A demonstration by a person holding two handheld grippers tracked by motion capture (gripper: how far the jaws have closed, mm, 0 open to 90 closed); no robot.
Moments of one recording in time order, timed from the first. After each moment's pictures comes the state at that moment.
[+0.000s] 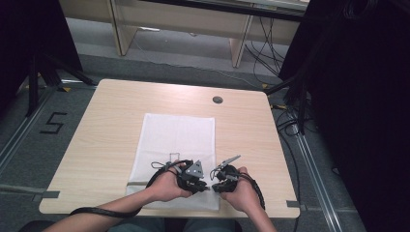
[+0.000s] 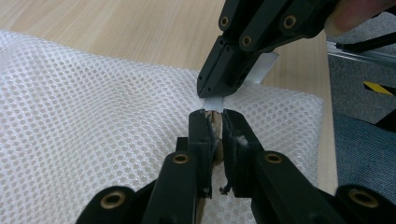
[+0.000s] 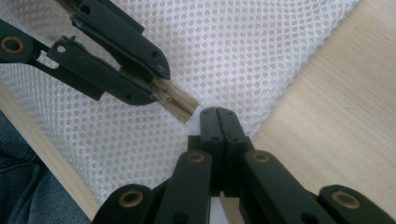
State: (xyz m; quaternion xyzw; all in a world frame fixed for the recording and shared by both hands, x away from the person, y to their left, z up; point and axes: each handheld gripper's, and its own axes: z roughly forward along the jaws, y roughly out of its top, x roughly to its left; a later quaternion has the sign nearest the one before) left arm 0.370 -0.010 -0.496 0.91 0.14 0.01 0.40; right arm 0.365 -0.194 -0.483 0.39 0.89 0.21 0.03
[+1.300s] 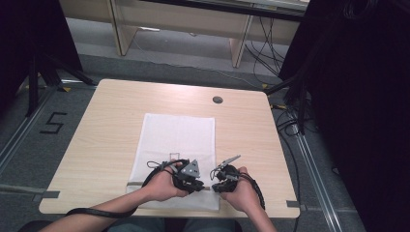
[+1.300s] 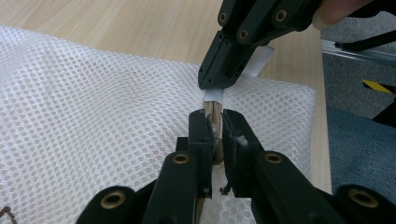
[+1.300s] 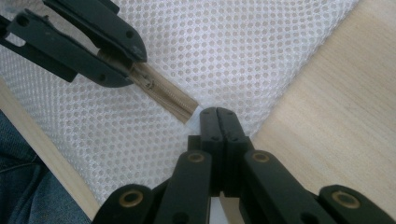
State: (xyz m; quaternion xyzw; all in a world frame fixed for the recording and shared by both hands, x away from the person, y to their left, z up) left arm 0.369 0.001 -0.491 0.91 0.13 0.02 0.40; right arm 0.365 -0.194 -0.483 0.40 0.89 0.21 0.02
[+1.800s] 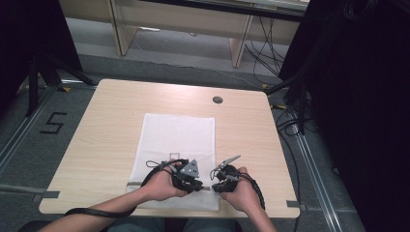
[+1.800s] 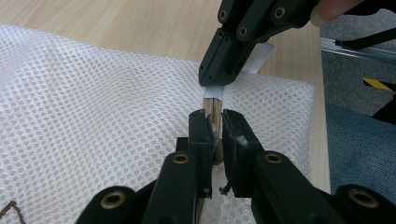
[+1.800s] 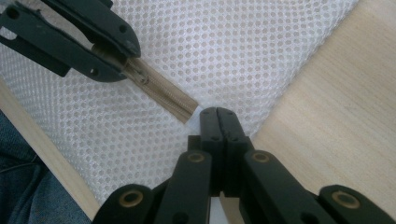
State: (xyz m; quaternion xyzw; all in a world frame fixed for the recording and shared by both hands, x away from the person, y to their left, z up) left arm 0.369 0.004 -0.489 0.91 0.13 0.02 0.40; right arm 0.365 -0.194 -0.483 0.39 0.89 0.21 0.02
